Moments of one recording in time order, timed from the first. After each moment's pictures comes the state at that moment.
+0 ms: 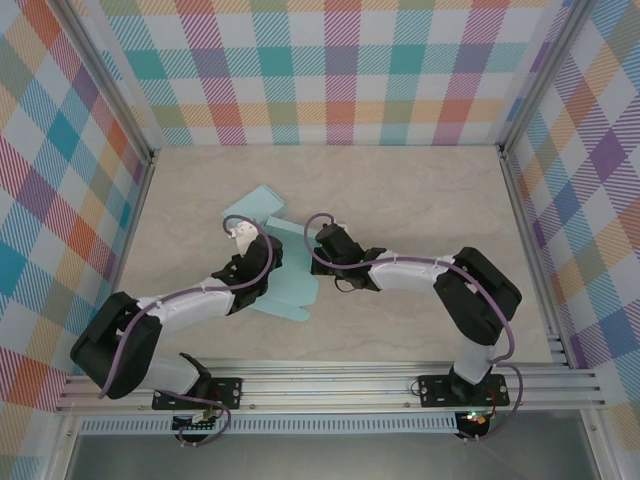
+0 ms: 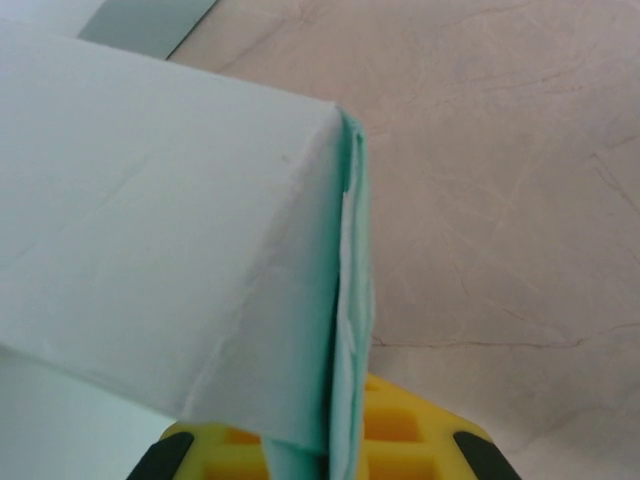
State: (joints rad) left arm -0.63 1.35 0.61 0.09 -0.62 -0.68; right arm 0.87 1.77 1.01 -0.04 0.12 0.77
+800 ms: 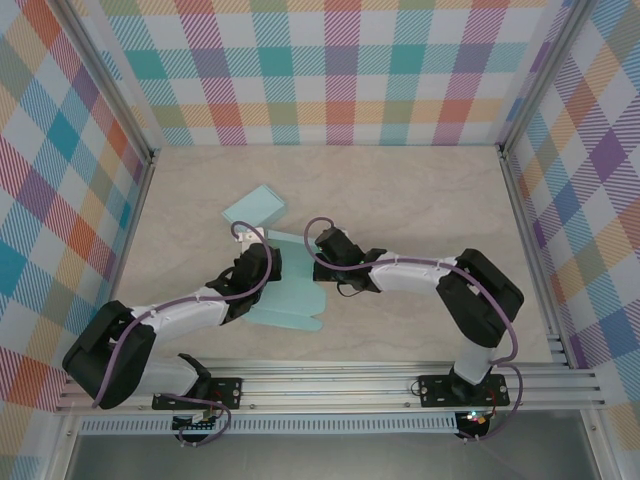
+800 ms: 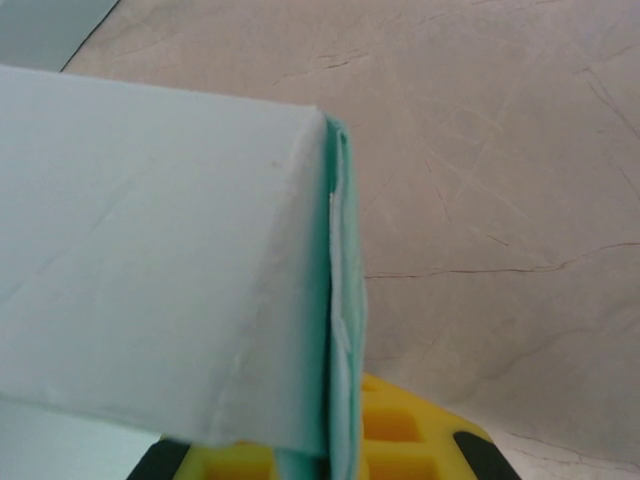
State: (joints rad) left arm -0.64 1.31 0.53 0.14 -0.49 -0.49; right arm 0.88 1.75 1.01 -0.13 0.10 0.78
